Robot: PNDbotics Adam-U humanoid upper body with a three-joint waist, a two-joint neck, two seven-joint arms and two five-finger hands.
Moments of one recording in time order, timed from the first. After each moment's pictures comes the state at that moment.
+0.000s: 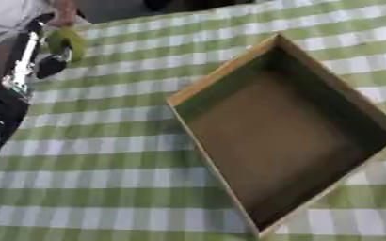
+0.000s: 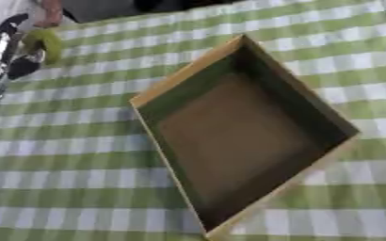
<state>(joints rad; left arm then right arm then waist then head) -1.10 0.96 0.03 -0.03 -0.48 -0.82 0.38 -0.53 -0.41 -0.47 -1.86 -0.20 -0.37 0.30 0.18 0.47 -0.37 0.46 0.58</state>
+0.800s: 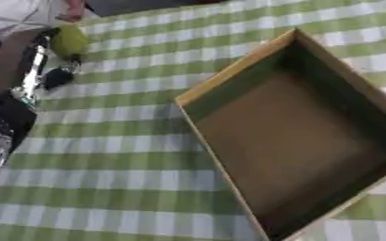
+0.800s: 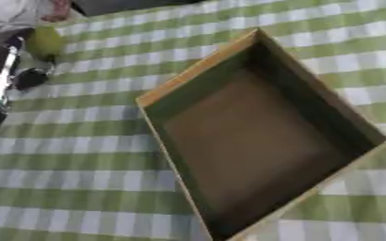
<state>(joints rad) -1.07 0.99 0.01 0.00 -0.46 -0.75 0.45 -0.54 -0.41 -0.47 -1.83 -0.21 -0.38 0.33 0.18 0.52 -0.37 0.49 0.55</state>
